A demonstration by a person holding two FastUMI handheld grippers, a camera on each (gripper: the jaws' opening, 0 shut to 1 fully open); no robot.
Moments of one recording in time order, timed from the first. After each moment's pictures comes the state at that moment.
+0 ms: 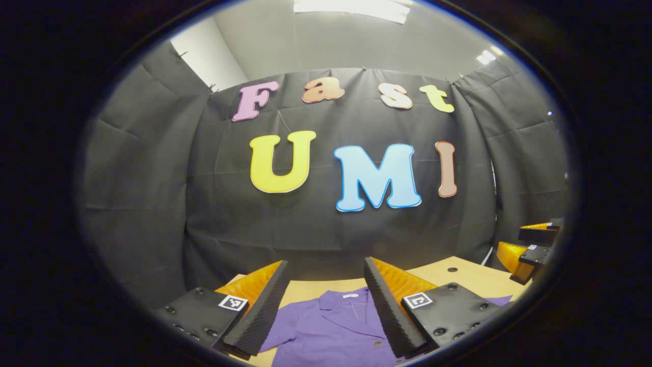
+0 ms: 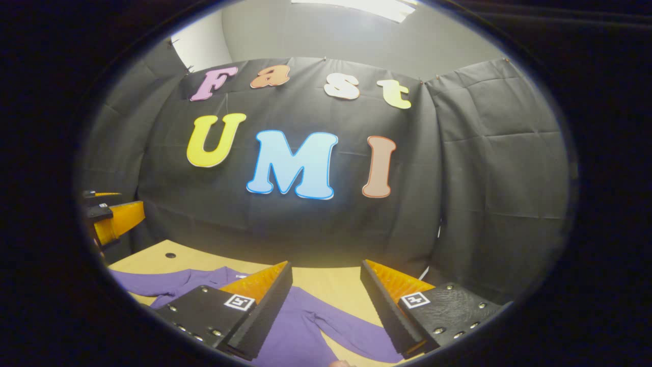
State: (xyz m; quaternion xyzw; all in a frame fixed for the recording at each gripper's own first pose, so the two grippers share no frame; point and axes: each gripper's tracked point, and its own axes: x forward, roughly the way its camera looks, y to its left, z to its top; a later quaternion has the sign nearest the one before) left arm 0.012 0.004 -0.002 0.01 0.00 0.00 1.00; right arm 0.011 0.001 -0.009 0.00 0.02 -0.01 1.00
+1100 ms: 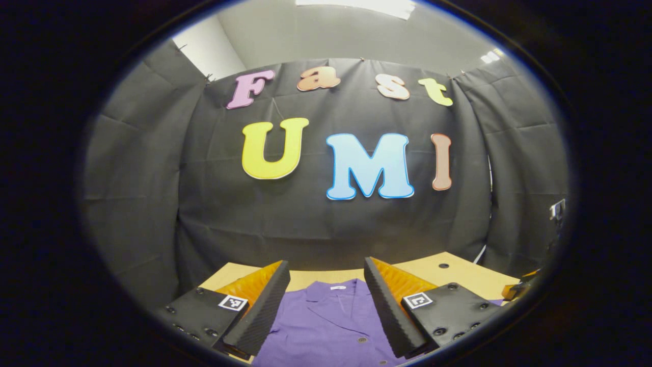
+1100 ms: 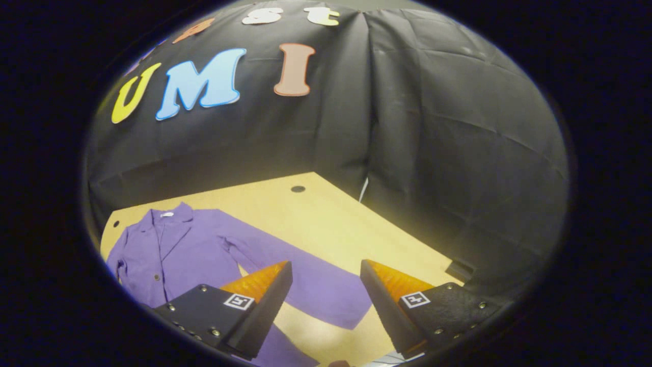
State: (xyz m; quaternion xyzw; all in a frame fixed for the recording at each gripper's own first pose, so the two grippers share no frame) left arm 0.018 -0.026 -0.021 0.00 0.03 -0.01 1.00; right arm -0.029 -0.143 -0.211 0.09 0.28 -0.18 0.94
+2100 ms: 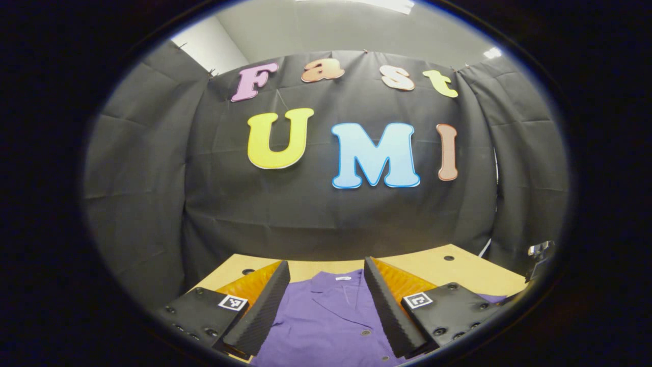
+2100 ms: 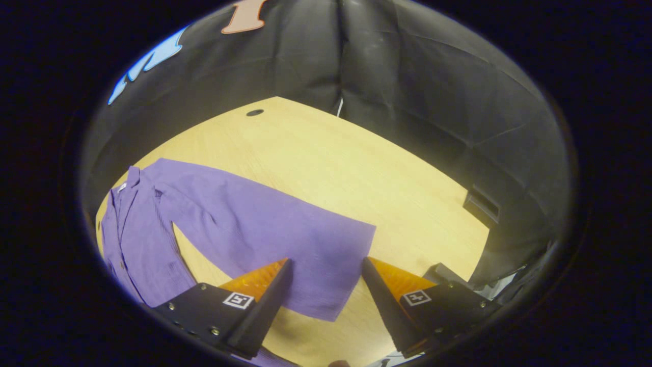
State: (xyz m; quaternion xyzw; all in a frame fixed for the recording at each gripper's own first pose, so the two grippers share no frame) left arm 0.012 -0.018 -0.038 0.00 0.06 0.02 1.00; right arm -0.040 -0.166 -0.341 0.16 0.44 -0.21 0.86
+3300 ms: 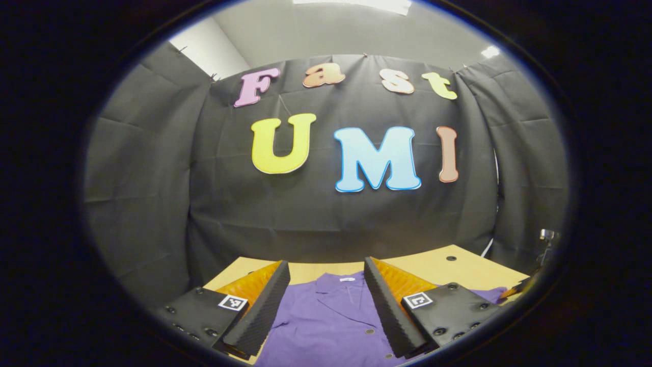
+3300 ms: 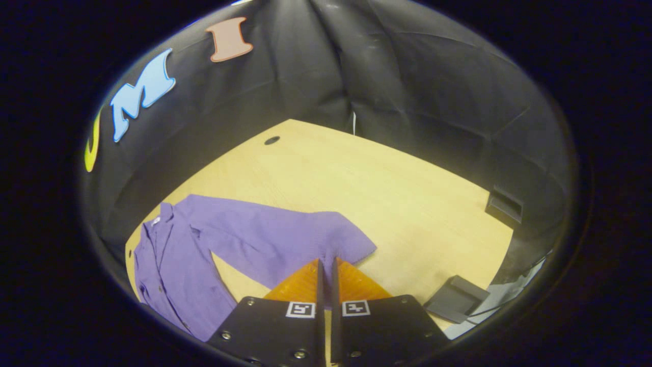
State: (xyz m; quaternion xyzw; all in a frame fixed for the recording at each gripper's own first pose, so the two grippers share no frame) left arm -0.004 -0.015 -0.029 0.01 0.05 0.02 1.00; right arm -0.001 -0.168 -0.292 0.25 0.36 -0.15 0.89
